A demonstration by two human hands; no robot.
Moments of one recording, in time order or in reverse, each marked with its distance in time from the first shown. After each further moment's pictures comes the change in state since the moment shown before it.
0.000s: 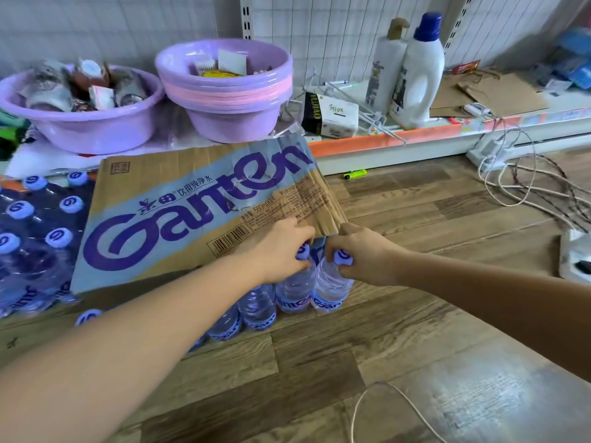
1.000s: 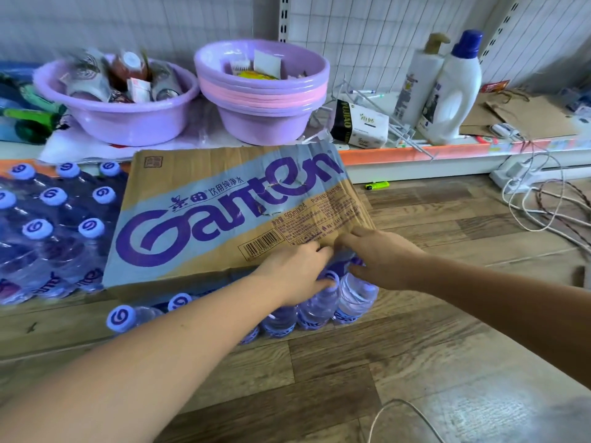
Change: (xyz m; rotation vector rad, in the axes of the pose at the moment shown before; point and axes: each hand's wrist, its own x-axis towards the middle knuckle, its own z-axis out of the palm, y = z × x) left_hand -0.020 -0.018 0.005 0.132 -0.006 0.039; right_hand 0.031 -0.027 -0.011 -0.282 -0.047 -0.042
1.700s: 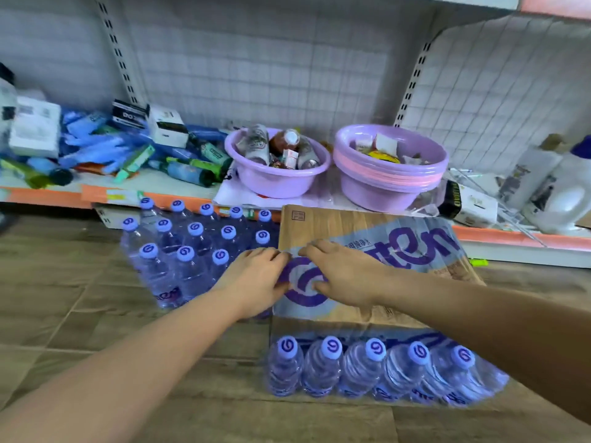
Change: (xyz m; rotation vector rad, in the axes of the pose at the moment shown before) left_hand -0.177 -0.203 -0.048 -0.017 0.203 -0.377; right_hand 0.103 -0.234 -0.090 -0.043 0.084 -0.358
